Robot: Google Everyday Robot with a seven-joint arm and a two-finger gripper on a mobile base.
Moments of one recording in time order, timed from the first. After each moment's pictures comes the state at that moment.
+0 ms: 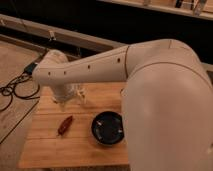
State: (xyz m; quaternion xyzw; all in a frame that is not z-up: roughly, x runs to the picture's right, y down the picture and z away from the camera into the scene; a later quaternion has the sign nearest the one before) arm -0.169 0.093 0.687 -0.24 0.17 0.47 0.83
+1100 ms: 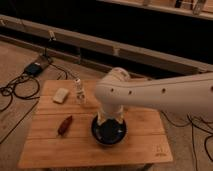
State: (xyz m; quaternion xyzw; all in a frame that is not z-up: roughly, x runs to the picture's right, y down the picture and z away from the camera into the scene) arm 0.036 0.139 0.658 -0.23 0.21 0.66 0.68
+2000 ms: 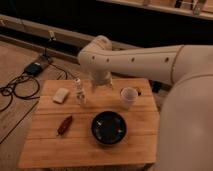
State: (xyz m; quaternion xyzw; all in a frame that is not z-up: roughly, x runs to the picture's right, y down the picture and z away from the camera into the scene) arm -0.042 0.001 0.725 -0.16 0.18 0.64 0.73
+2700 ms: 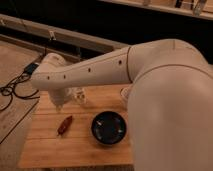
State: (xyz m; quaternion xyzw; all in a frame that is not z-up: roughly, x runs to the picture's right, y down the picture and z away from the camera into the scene) arm -0.184 0.102 0.679 -0.25 0.13 0.47 0.84
